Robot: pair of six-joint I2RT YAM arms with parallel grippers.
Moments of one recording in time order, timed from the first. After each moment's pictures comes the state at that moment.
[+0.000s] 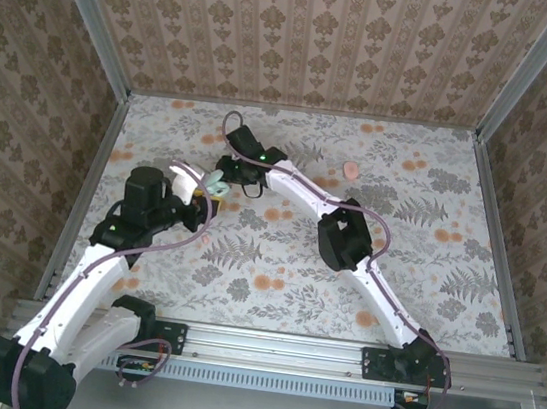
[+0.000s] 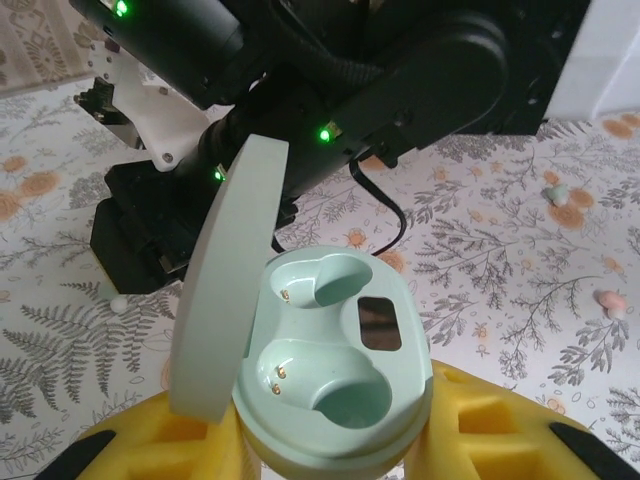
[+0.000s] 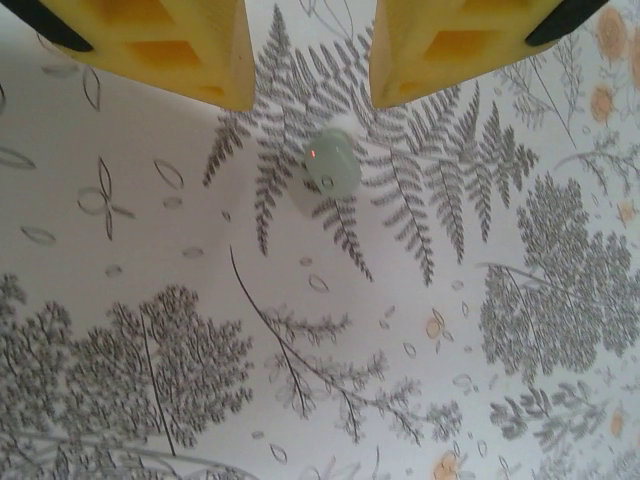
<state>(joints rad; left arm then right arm) -0.30 0.82 0.66 -0.34 0.42 0.07 0.73 2.69 2.50 -0.65 -0.10 0.64</state>
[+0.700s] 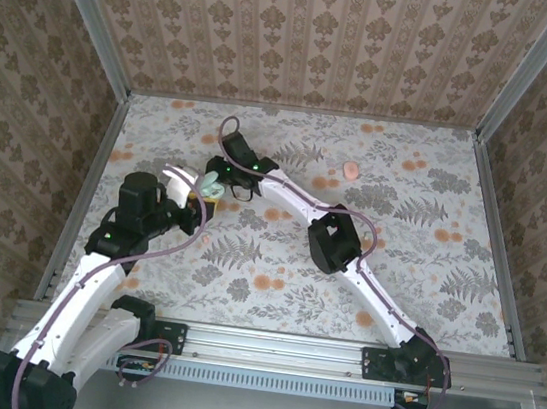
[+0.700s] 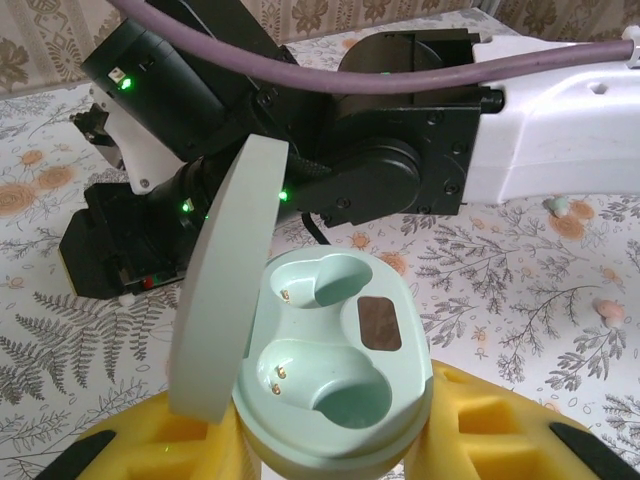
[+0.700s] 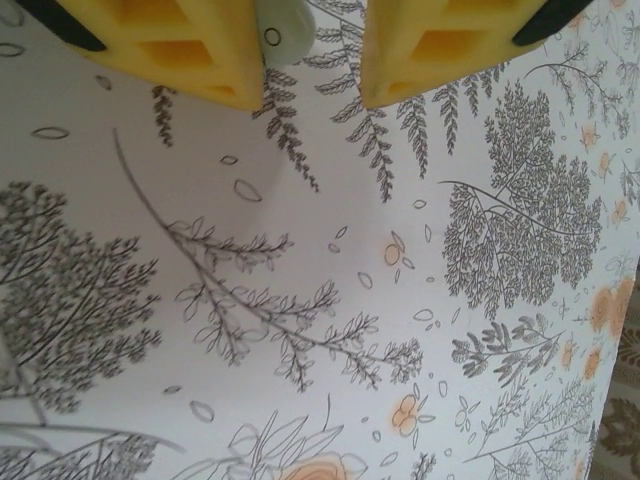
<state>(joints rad) -0.28 0.76 0.63 -0.35 0.42 0.04 0.76 2.83 2.61 -0.48 -0.10 0.74</state>
